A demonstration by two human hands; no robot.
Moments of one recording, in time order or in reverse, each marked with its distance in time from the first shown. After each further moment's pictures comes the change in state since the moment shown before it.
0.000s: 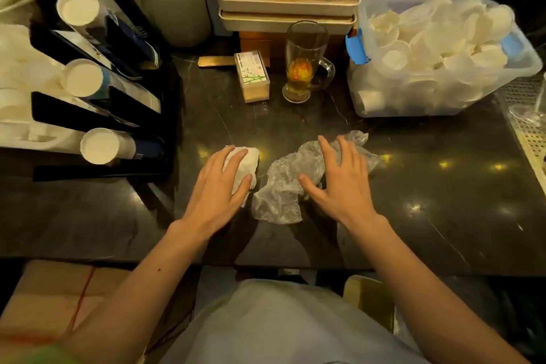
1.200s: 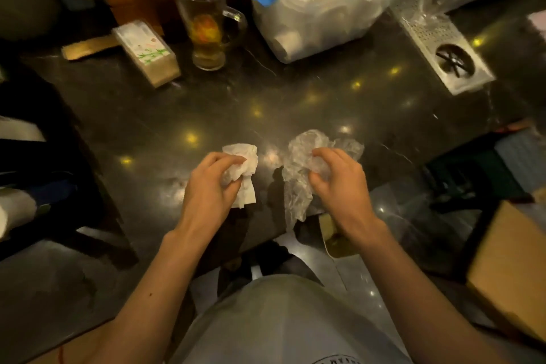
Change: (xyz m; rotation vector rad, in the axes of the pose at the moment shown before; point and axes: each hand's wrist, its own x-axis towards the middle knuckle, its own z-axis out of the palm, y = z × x) left_hand 0.019 0.024 0.023 -0.402 -0.227 0.153; right_hand -0.090 -0.010 -0.010 0.243 0.174 0.455
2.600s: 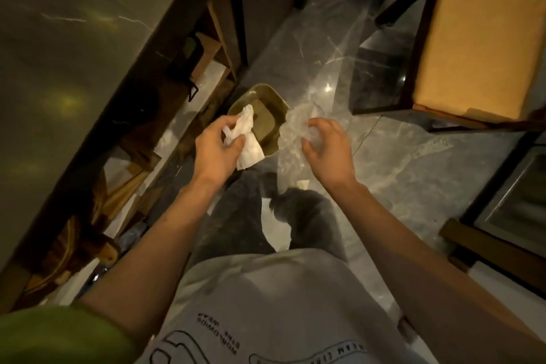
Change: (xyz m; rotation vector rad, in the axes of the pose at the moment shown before) left_hand -0.051 0.116 0.423 0.000 -0.657 -0.225; right_hand -0.183 0.391 -0.002 0.253 0.028 0.803
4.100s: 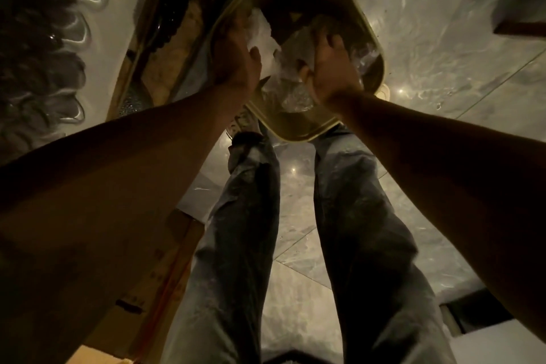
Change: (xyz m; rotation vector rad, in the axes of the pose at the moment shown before) left_hand 0.315 -0.263 0.211 0.502 0.043 -0.179; right_hand 0.281 0.206 0.349 -0.230 -0.408 -0.056
